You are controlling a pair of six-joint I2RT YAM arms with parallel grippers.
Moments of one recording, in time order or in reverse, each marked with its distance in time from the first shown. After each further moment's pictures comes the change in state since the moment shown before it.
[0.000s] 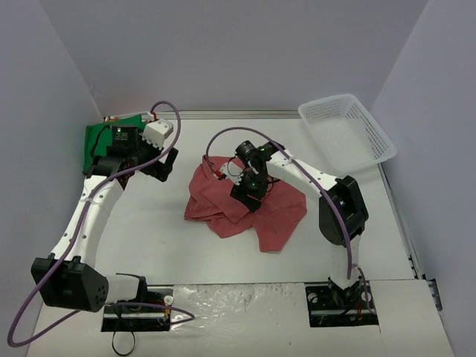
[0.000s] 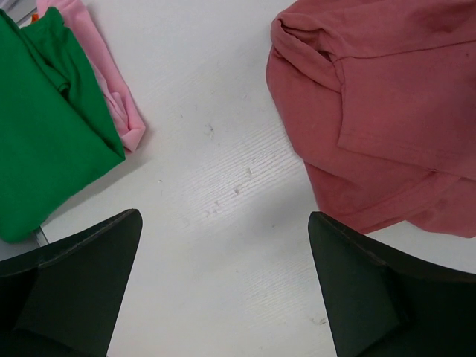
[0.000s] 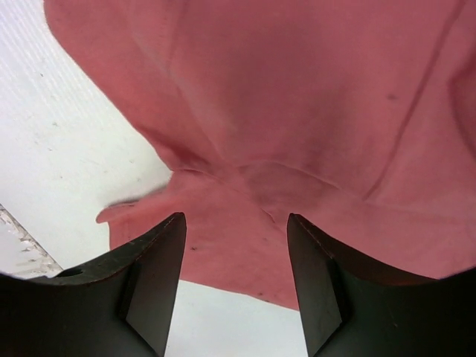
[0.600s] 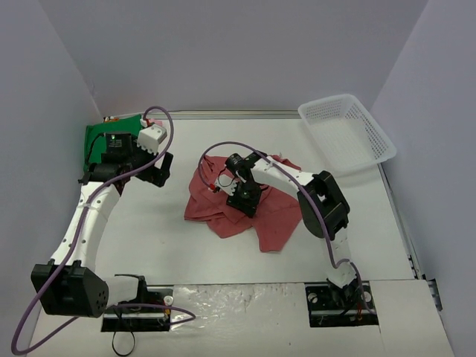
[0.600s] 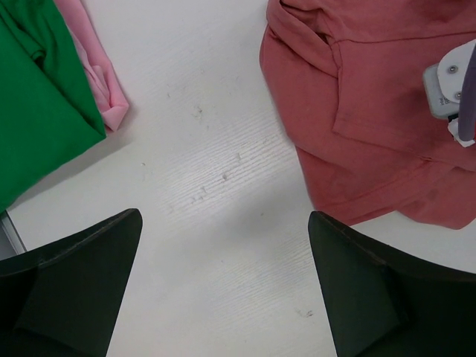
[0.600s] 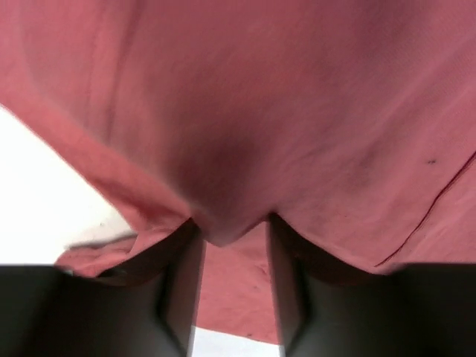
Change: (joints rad) left arm 0.066 -0.045 -0.088 0.027 0.068 -0.031; right arm 0.068 0.159 -0.004 0.050 0.069 -0.012
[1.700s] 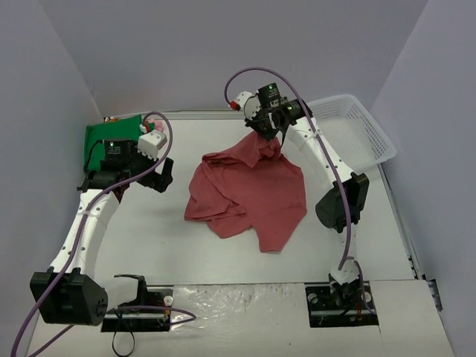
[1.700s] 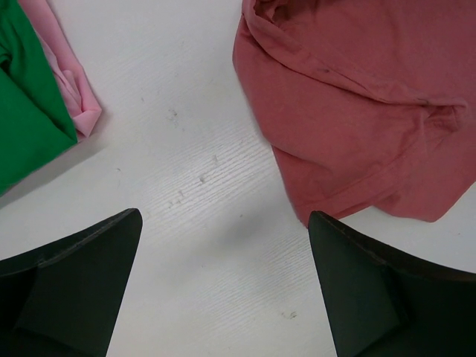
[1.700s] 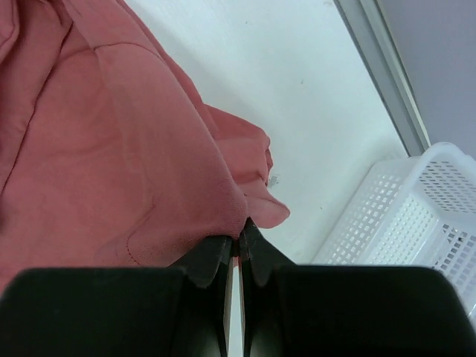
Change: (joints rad) left arm 0.011 -0.050 -0.079 0.038 0.074 -0.019; right arm -0.238 -0.022 0.620 -0.004 0.160 0.002
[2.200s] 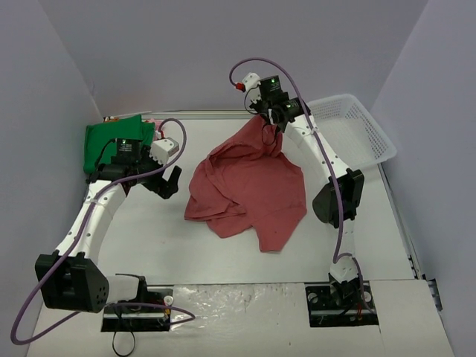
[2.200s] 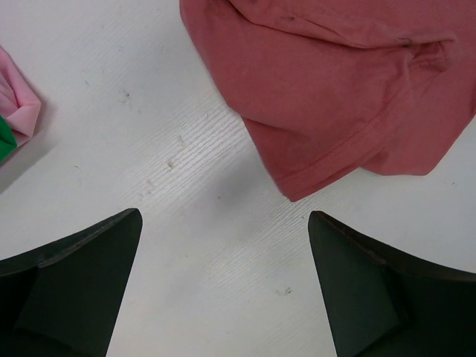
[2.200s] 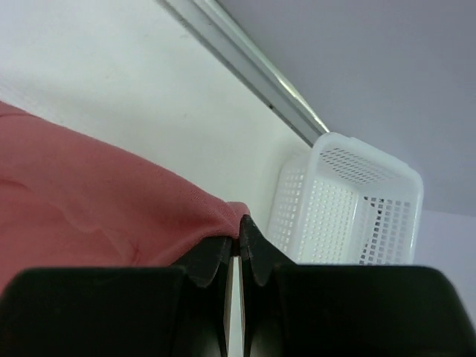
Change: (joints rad) left arm -0.040 0.087 0.023 -0.106 0.045 0.109; right arm -0.022 0.080 0.043 0.232 0.253 0.050
